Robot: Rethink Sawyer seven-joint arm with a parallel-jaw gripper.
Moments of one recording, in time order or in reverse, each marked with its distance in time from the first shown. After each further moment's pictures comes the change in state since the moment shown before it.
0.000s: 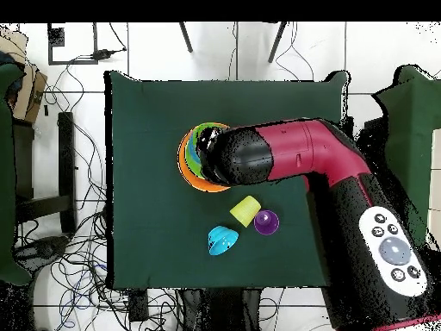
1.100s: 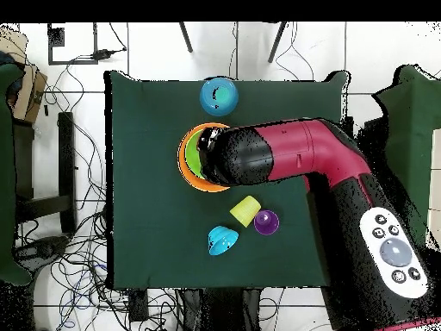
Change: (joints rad) arm 0.000 -0.006 0.000 0.000 0.000 0.000 0.000
